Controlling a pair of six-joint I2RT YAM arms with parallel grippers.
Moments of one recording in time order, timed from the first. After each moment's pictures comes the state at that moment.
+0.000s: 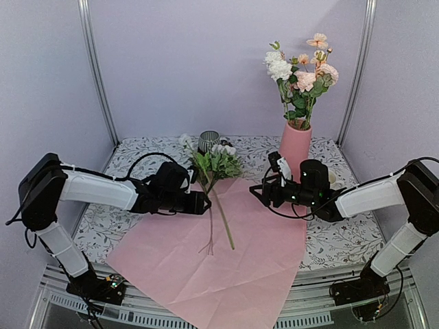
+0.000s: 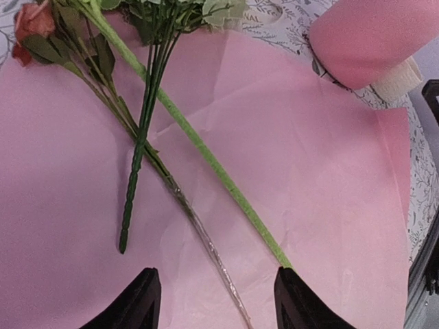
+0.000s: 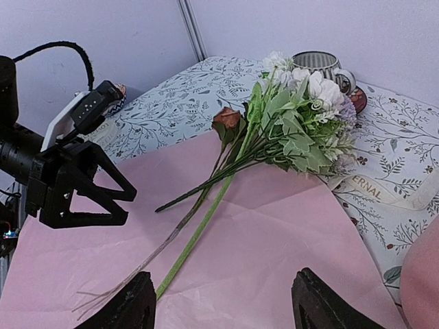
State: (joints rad) left arm -0.80 1.66 0.86 0.07 0.00 -0.55; right arm 0.67 1.58 0.65 0.62 -0.26 0.18
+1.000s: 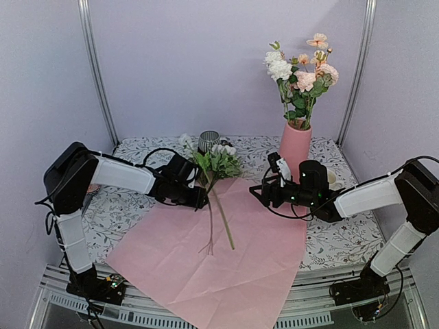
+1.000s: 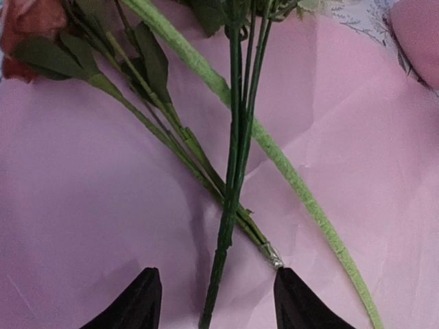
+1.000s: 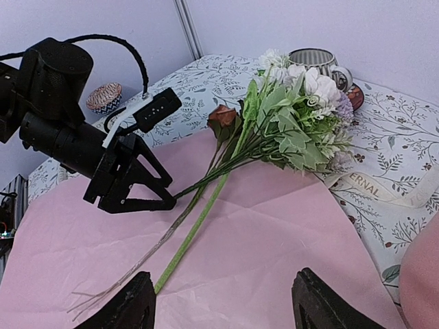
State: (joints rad) left arm -0.69 1.92 1.09 -0.09 0.01 -0.40; right arm 0.67 1.59 0.65 0.63 -0.24 0.18
